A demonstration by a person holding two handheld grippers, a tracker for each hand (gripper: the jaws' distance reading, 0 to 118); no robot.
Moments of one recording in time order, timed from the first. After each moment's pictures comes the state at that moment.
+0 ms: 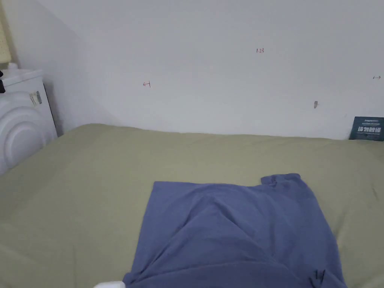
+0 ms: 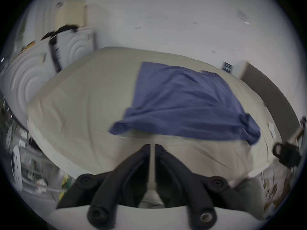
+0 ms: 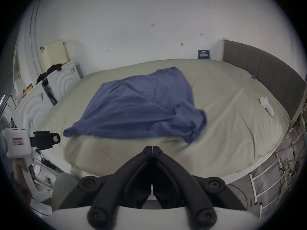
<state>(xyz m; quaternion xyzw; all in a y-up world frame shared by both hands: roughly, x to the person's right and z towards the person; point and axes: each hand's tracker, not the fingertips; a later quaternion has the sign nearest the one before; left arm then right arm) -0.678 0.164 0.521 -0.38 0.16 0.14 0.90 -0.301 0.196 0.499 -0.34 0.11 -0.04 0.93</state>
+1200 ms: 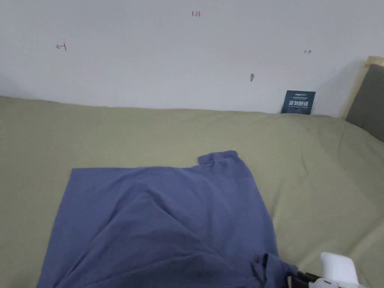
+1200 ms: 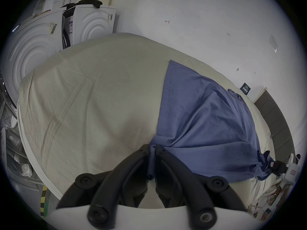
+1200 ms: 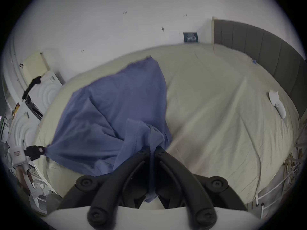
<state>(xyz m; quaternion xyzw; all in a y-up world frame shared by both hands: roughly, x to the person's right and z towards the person) -0.733 0.134 0.446 -0.37 0.18 0.22 0.88 -0.232 0.152 0.348 -0.37 0.09 -0.08 0.92</state>
